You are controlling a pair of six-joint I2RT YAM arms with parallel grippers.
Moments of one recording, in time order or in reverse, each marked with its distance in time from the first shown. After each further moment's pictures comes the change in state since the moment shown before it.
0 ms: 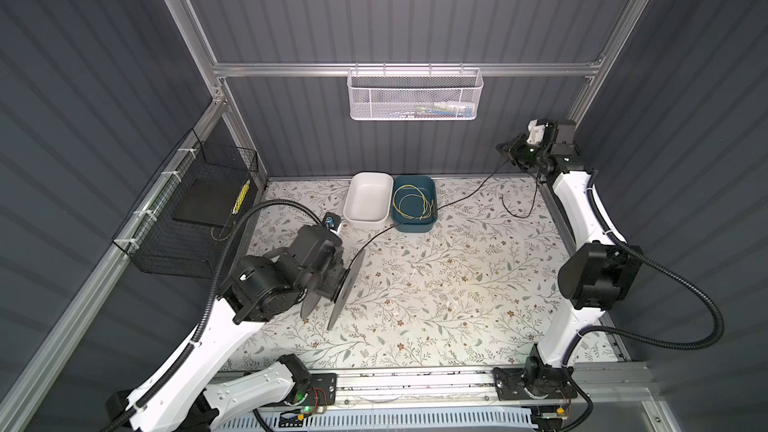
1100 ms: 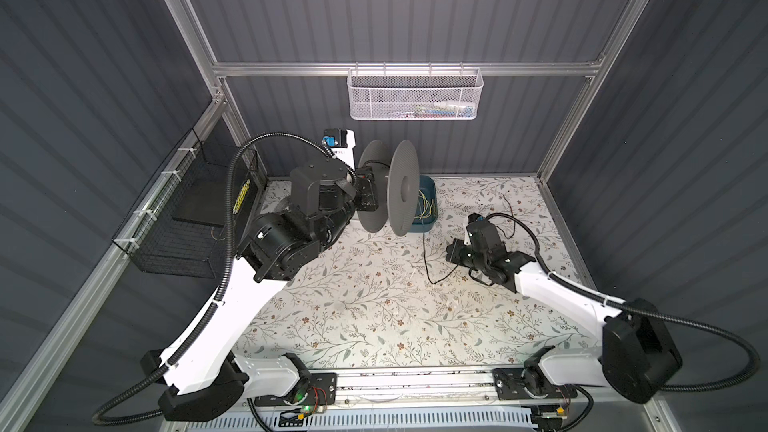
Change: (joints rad) left arm 0.000 0.297 0.344 0.570 -0.079 -0.168; right arm 0.621 -0.608 -1.104 0.281 0.497 -0.050
